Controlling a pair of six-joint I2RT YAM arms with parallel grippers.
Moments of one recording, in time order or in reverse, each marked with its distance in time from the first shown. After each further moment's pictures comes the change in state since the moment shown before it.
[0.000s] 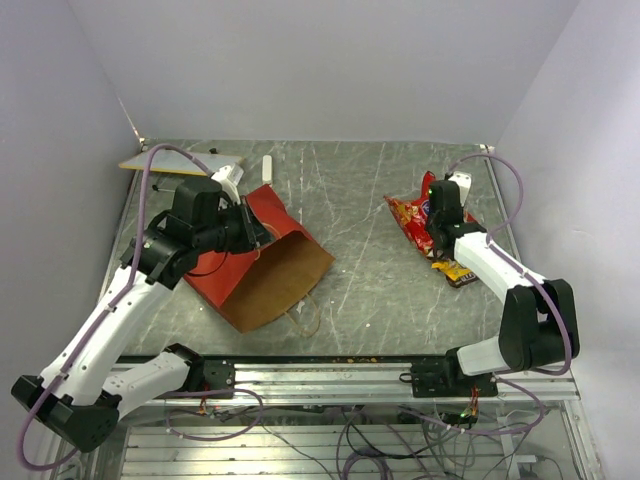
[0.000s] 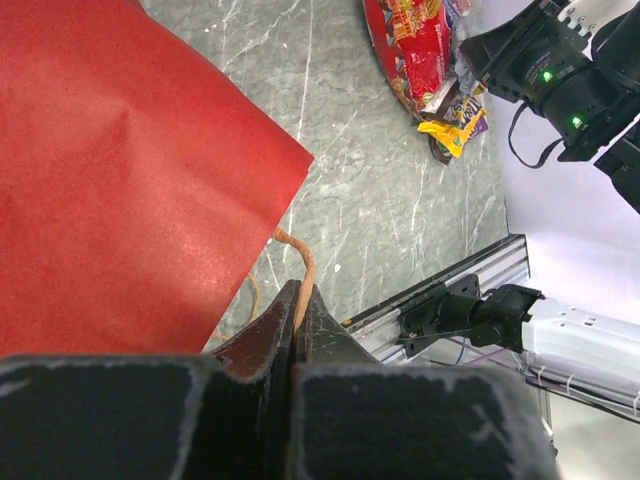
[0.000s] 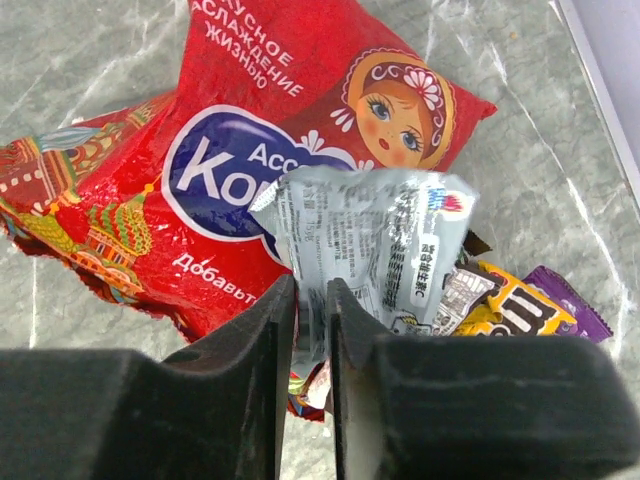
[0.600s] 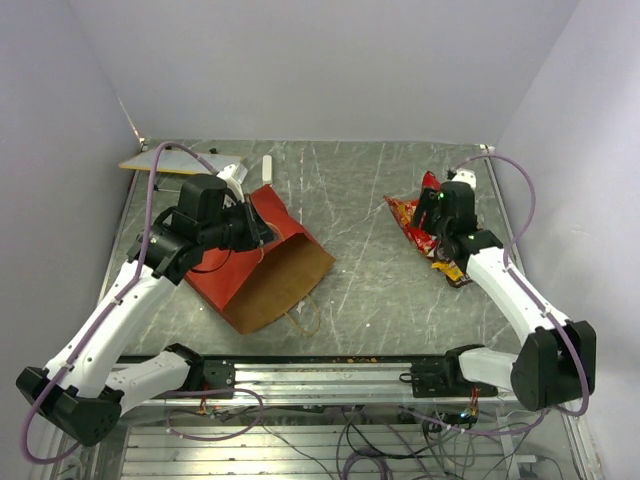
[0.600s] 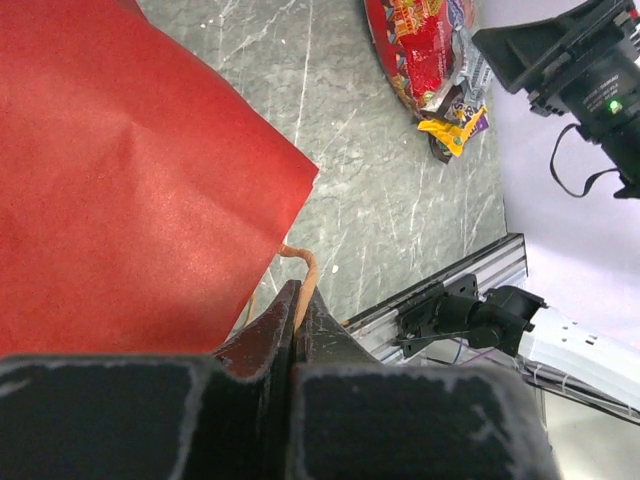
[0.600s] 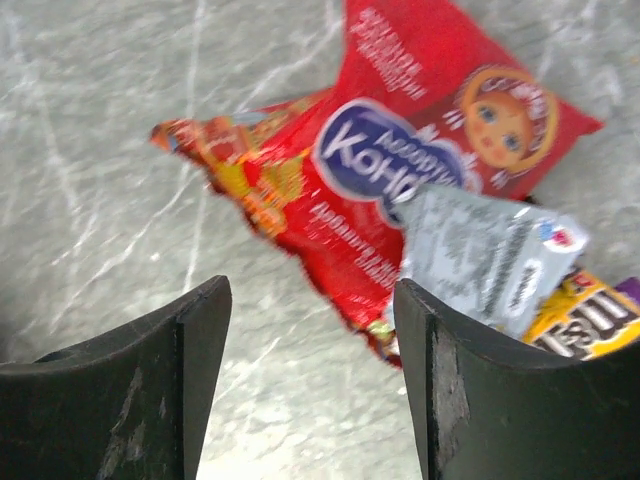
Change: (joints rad) left arm 0.000 0.034 -0.004 0.023 0.009 -0.008; right arm 0.011 -0.182 0.008 -0.070 -0.218 0.039
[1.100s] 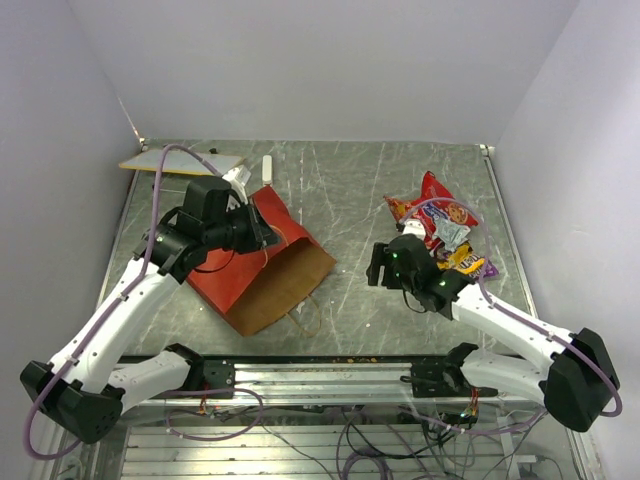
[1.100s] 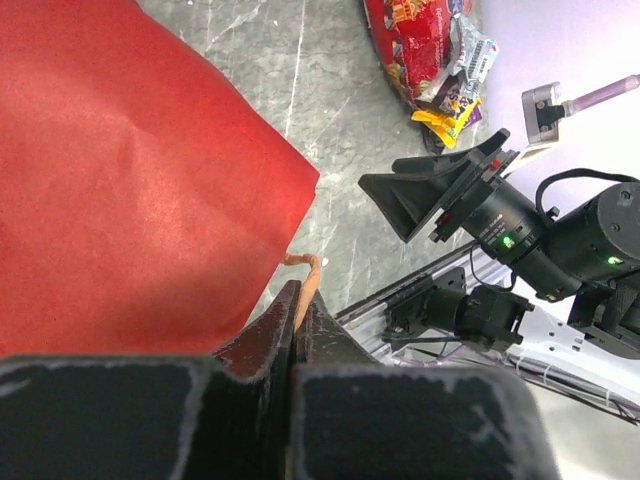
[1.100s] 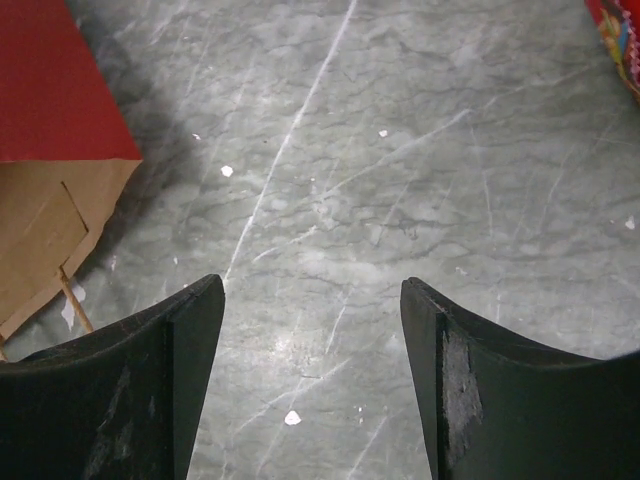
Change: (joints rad) left arm 0.000 0.025 -0.024 0.024 0.036 -0.030; right arm 0.457 -0.175 -0.277 -0.074 0.002 0.261
